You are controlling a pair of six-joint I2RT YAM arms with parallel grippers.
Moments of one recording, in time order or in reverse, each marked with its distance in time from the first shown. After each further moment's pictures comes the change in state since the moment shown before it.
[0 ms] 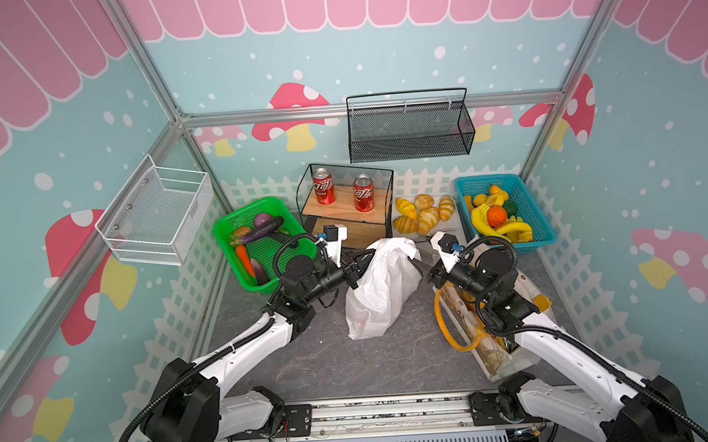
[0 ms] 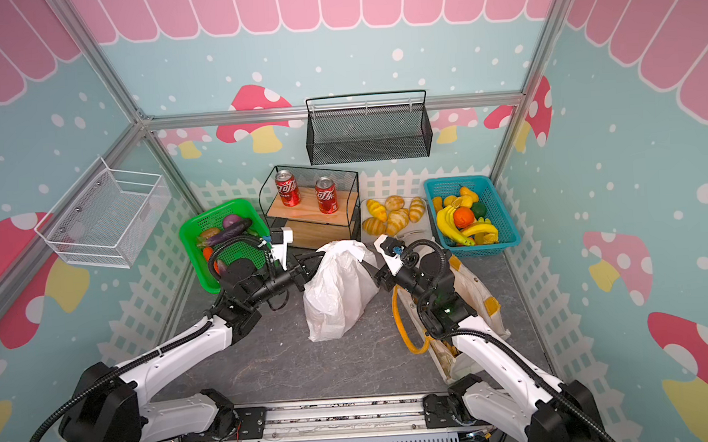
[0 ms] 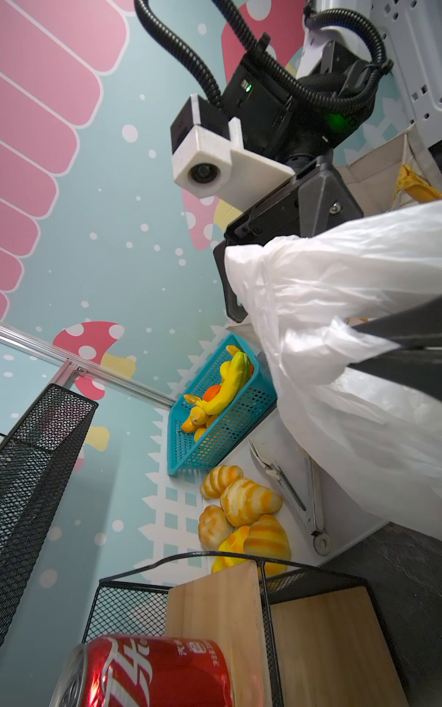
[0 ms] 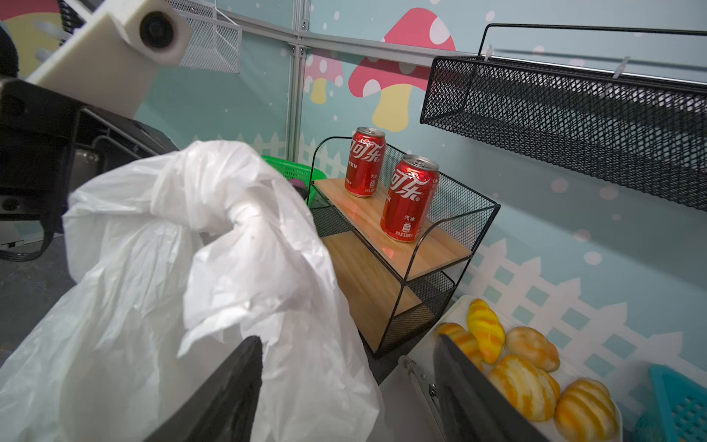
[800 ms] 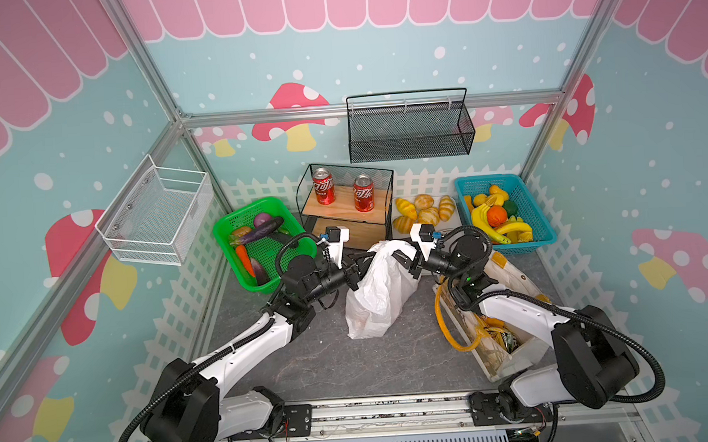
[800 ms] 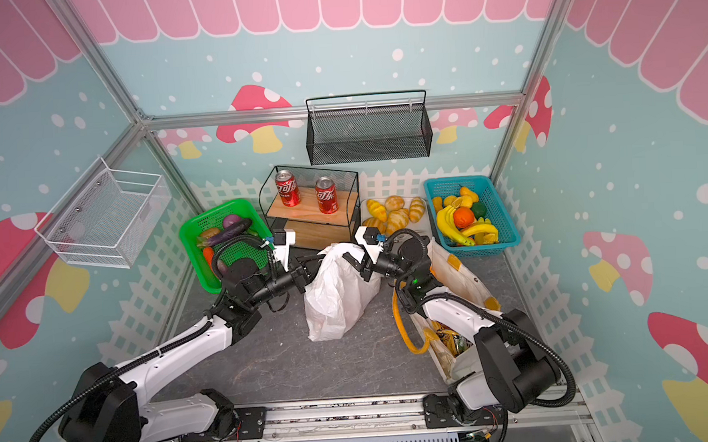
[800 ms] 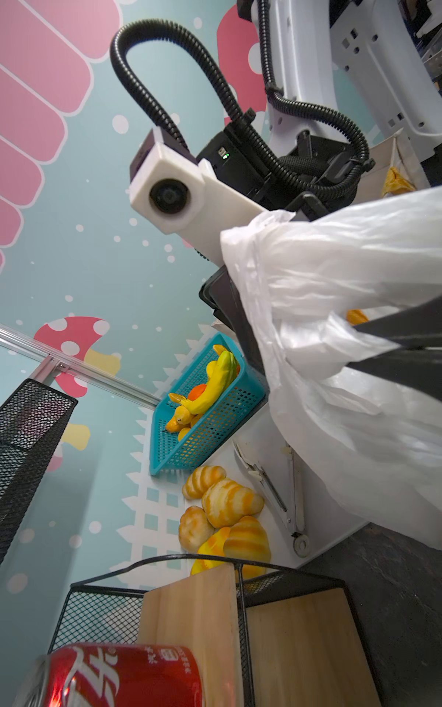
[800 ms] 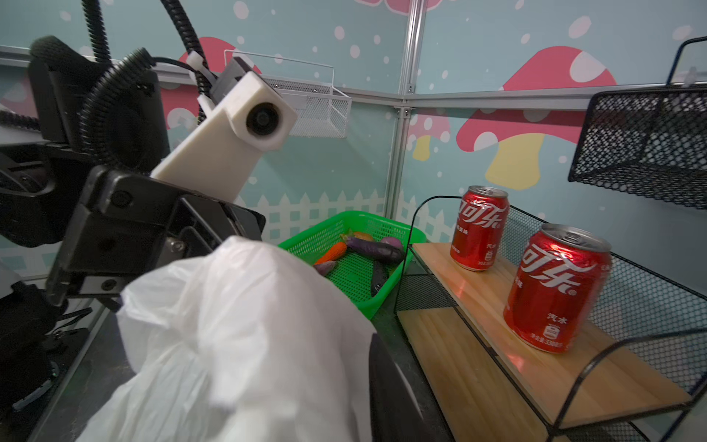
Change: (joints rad) left arm -0.003 -0.005 0.002 -0.043 0.005 -0.002; right arm -0.010 0.432 0.115 0.480 -0.389 0.183
